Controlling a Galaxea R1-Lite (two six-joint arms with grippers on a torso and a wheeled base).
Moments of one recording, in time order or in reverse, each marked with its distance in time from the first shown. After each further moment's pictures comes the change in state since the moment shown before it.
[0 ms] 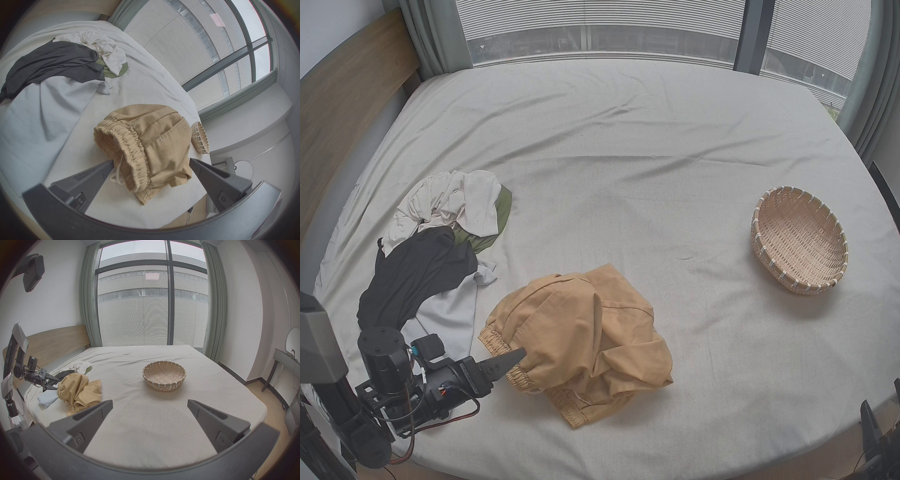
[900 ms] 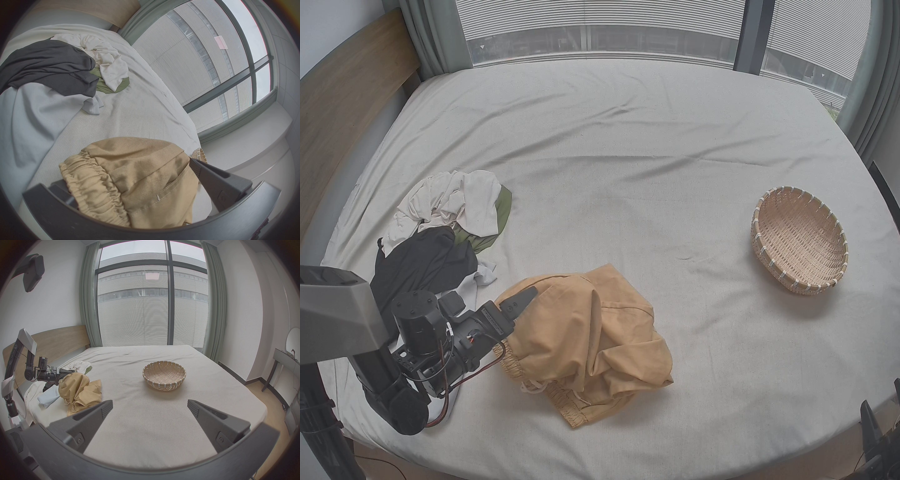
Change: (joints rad) left arm 0.005 0.143 -0.298 -0.016 0.117 -0.123; right arm 0.000 0.000 0.000 0.000 0.000 0.000
